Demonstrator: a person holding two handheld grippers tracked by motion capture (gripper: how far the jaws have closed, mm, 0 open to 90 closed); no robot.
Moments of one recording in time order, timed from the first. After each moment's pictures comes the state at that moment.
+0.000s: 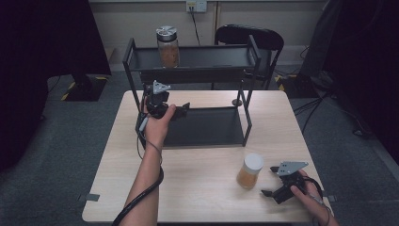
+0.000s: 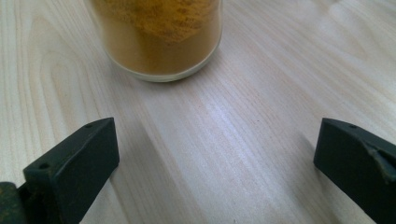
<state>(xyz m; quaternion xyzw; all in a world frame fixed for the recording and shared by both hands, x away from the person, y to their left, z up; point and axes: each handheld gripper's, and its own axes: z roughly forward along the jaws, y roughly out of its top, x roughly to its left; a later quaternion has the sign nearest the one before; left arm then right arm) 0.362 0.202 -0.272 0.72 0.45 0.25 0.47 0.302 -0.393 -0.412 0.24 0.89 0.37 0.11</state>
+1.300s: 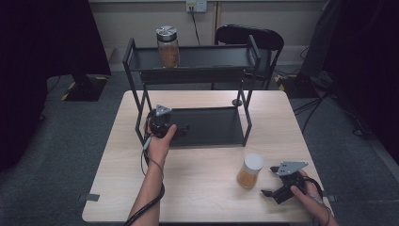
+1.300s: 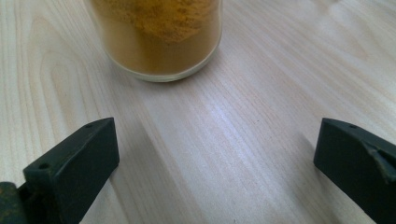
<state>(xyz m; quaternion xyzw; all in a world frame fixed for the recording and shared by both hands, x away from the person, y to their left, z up) 0.361 0.209 -0.343 0.72 0.47 0.20 0.46 0.302 -0.393 -0.412 0.24 0.89 0.37 0.11</state>
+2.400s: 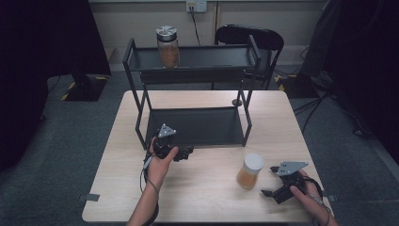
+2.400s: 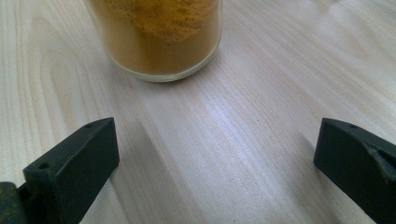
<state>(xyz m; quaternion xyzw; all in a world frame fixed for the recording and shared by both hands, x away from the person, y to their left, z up) 0.336 0.218 -0.384 0.77 0.42 0.14 0.45 0.302 -0.393 -0.412 0.24 0.89 0.37 0.11</state>
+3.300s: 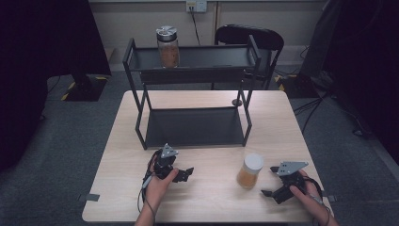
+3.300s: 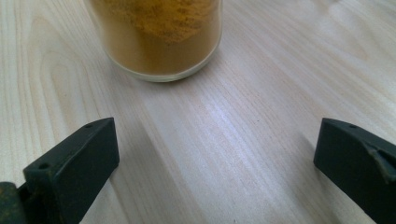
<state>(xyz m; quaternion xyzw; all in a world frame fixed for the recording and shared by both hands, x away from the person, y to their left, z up) 0.302 0.216 -0.405 0.80 0.42 0.12 0.41 0.302 -0.393 -0.412 0.24 0.89 0.37 0.11</state>
